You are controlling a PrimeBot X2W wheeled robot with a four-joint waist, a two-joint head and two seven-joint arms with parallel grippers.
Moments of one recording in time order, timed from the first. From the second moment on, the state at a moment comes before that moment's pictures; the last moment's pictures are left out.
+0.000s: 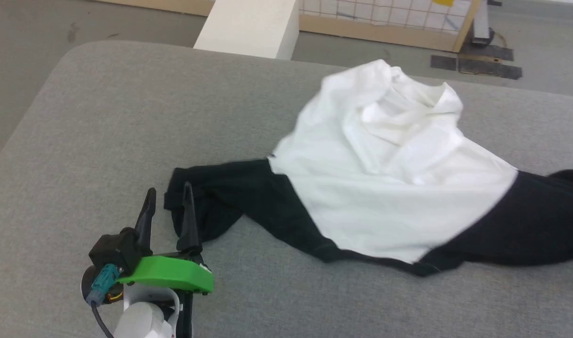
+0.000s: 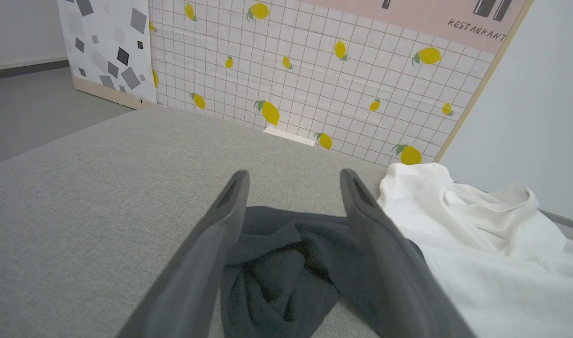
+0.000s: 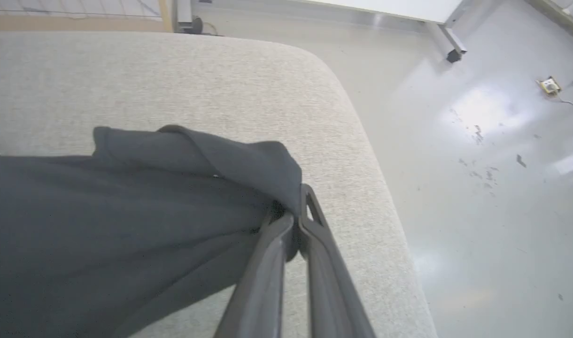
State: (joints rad) left arm -0.10 0.05 -0.09 0.11 -0.32 0.02 -0.26; right arm -0.29 -0.24 -0.63 0.21 -0.18 0.13 0.52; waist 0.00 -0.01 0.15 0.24
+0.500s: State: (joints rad) left arm -0.10 0.05 -0.19 0.20 -0.30 -0.04 -0.18; right arm -0.23 -0.11 -0.63 0.25 -0.12 0.13 0.27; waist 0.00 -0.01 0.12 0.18
